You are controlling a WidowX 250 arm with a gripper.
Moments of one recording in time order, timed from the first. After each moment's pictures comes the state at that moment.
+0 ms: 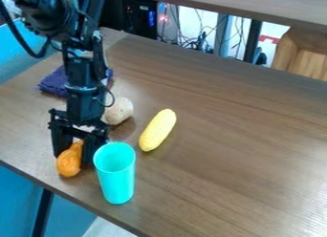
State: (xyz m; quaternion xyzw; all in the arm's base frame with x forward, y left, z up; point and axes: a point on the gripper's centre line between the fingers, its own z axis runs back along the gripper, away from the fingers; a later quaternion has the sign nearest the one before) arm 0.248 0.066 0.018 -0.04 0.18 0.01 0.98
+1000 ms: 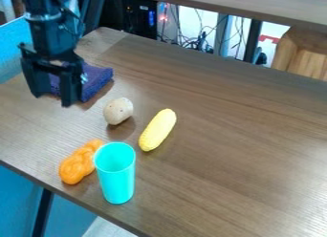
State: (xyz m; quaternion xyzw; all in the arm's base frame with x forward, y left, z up) arm 0.269 0.107 0.109 0.00 0.02 0.01 1.00
